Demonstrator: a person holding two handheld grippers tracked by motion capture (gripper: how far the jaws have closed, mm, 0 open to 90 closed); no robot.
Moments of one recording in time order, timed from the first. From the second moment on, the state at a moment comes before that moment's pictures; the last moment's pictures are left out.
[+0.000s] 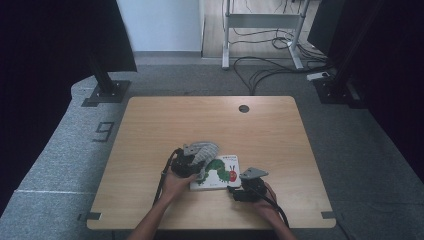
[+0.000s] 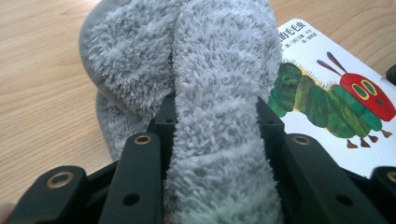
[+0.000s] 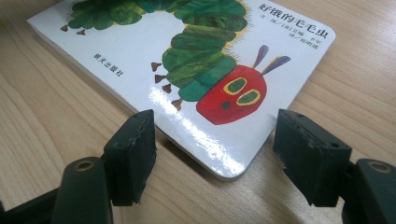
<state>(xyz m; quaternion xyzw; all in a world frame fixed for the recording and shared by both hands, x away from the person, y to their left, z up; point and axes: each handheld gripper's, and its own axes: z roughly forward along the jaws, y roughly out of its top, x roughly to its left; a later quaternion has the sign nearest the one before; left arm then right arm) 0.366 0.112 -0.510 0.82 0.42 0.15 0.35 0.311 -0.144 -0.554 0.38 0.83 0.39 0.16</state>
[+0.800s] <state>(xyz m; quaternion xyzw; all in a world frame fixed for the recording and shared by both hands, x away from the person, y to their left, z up) 0.334 0.060 -0.517 0.86 0.35 0.14 0.35 0.310 -0.144 -0.554 0.38 0.83 0.39 0.16</state>
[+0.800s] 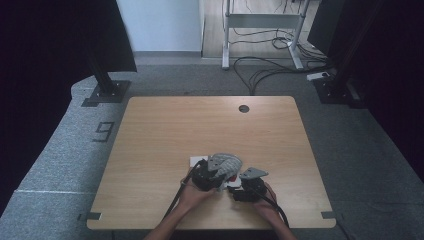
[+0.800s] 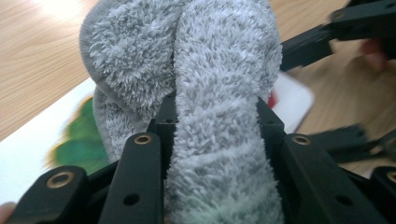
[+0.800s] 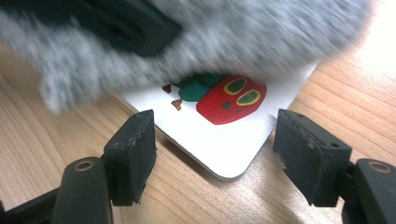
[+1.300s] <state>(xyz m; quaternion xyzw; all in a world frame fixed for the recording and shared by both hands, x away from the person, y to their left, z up) 0.346 0.137 -0.517 0.82 0.42 0.16 0.35 0.311 -0.144 -0.554 0.38 0.83 0.39 0.15</state>
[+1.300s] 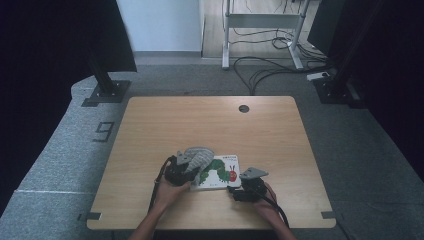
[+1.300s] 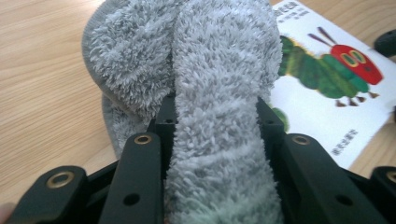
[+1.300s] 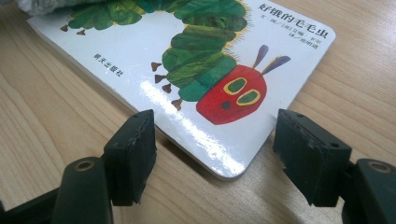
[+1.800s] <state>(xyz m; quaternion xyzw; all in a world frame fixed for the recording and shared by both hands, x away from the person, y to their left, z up) 0.370 0.181 -0.498 0.79 0.47 0.19 0.35 0.311 -0.145 -0.554 0.38 0.83 0.39 0.15</state>
